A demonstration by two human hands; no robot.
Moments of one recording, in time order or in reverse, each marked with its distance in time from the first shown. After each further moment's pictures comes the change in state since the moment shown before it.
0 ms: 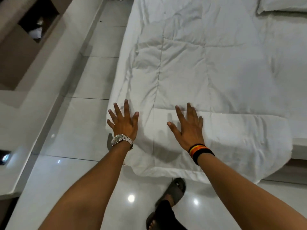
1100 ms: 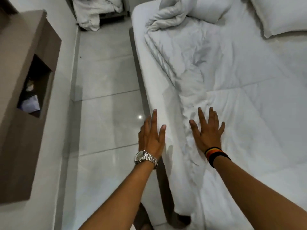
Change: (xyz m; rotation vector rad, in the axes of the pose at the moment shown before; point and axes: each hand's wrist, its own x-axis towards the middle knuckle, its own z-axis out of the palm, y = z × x) left_hand 0.345 -0.056 -0.125 -0.334 -0.138 0.511; right_hand 0.297 -0.223 0.062 -0.049 0.295 0.422
